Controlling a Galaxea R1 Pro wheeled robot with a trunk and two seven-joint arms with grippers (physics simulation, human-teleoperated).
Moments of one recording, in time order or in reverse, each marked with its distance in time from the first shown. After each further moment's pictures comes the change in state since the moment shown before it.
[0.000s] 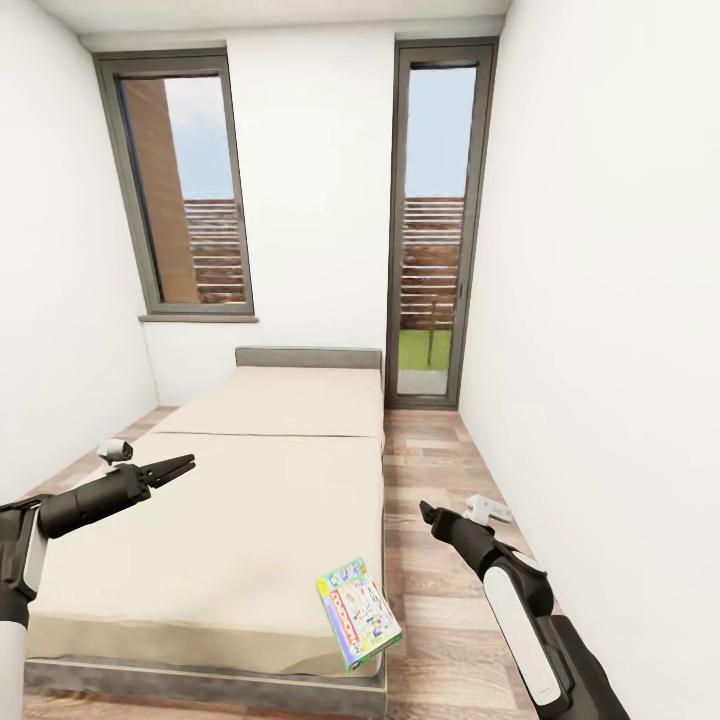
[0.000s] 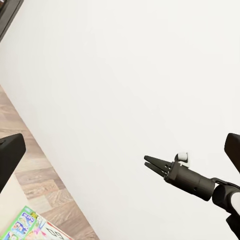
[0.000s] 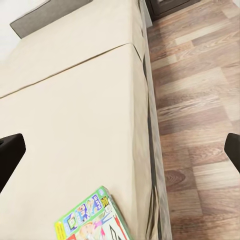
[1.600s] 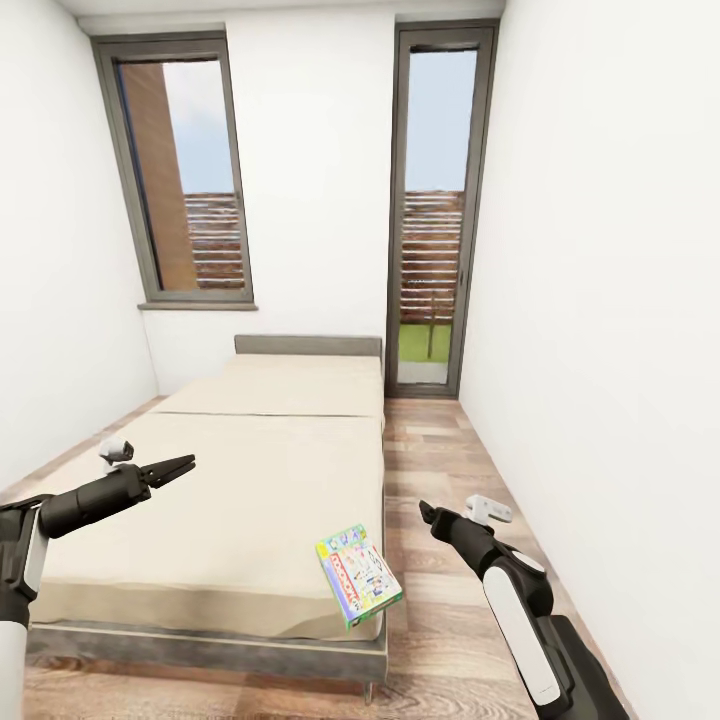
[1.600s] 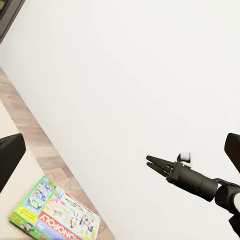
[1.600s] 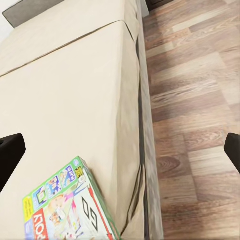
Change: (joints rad) left arm 0.000 -0.001 -0.001 0.000 0.000 -0.001 0.010; right arm 0.000 0.001 0.001 -0.002 0.000 0.001 0.000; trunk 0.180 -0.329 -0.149
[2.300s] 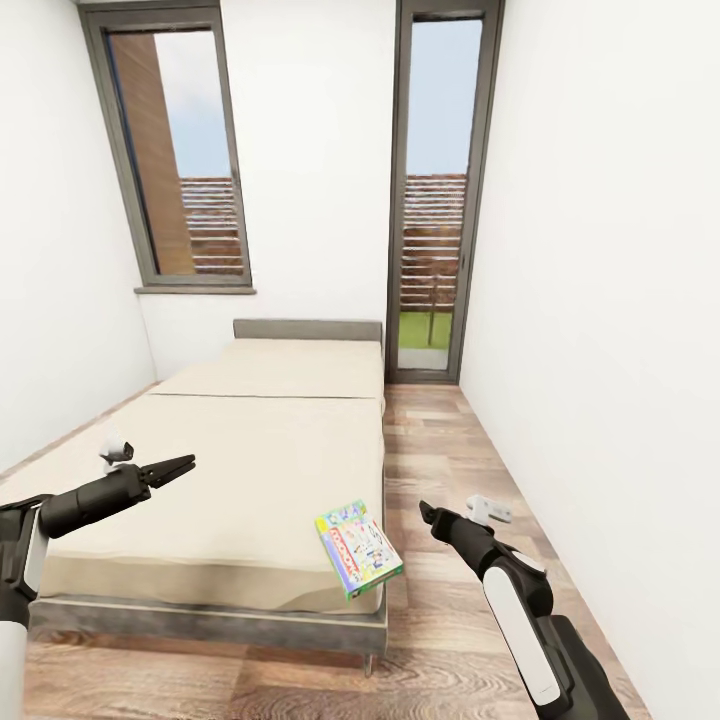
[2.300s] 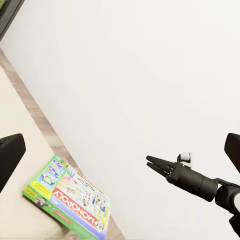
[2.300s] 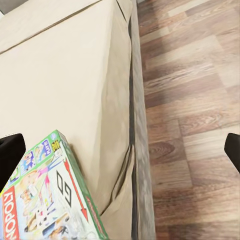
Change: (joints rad) left arm 0.000 0.000 0.000 0.000 0.000 0.000 0.001; right arm 0.000 0.000 0.000 0.002 0.000 0.000 0.000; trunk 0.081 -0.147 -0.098
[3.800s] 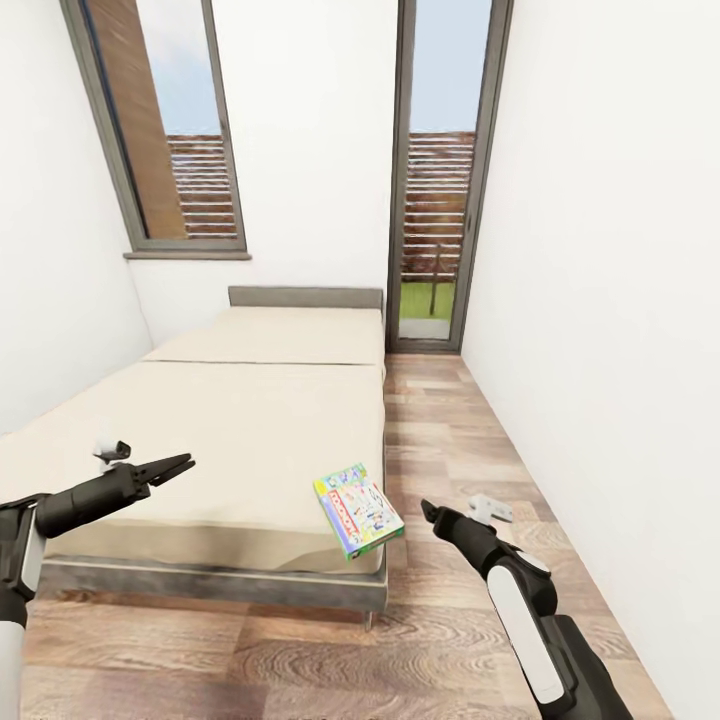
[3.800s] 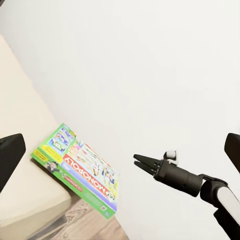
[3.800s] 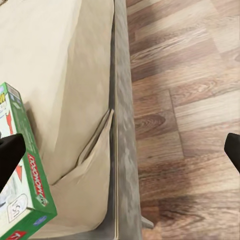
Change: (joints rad) left arm 0.000 0.005 -0.001 -0.004 0.004 0.004 -0.063; right arm 0.000 -0.002 -0.018 0.000 -0.009 0.002 0.016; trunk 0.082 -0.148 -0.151
